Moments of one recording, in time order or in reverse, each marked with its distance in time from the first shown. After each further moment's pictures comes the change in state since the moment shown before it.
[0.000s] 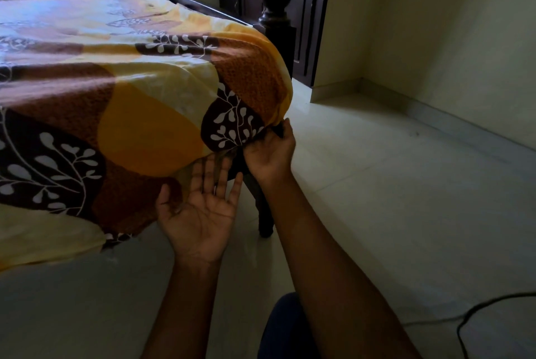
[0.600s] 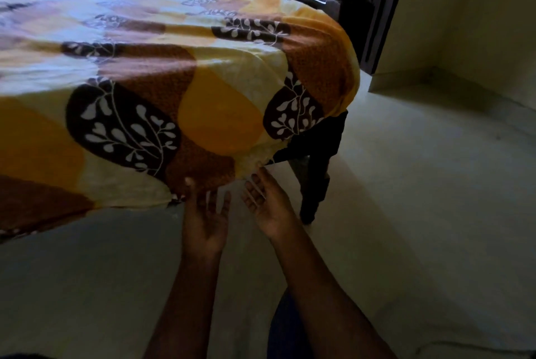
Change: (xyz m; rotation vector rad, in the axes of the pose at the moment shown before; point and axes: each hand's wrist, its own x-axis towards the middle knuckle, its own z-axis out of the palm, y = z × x) left_hand -0.022 0.055 -0.045 0.379 0.568 0.302; right_hand -0.049 0.097 -0.049 -0.455 0.161 0.386
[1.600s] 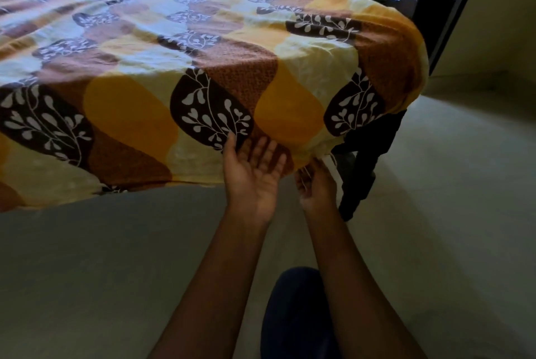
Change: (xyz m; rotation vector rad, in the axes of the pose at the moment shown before) left_hand -0.069 0.058 0.051 -0.011 -0.033 -0.058; right_hand 0.020 0.012 0.010 0.117 0.258 -0.145
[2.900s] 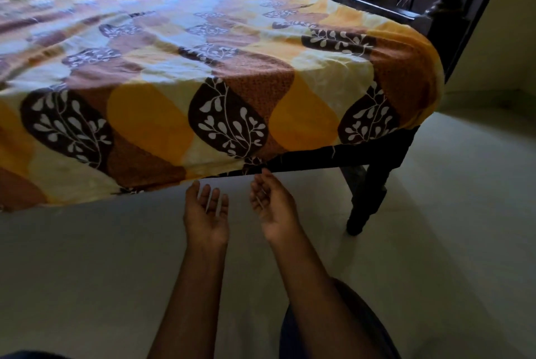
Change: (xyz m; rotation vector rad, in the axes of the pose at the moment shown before) left_hand 0.035 0.030 -0.088 -0.052 0.360 0.212; right_hand -0.068 0.048 0.039 -0.091 -0.278 0.210
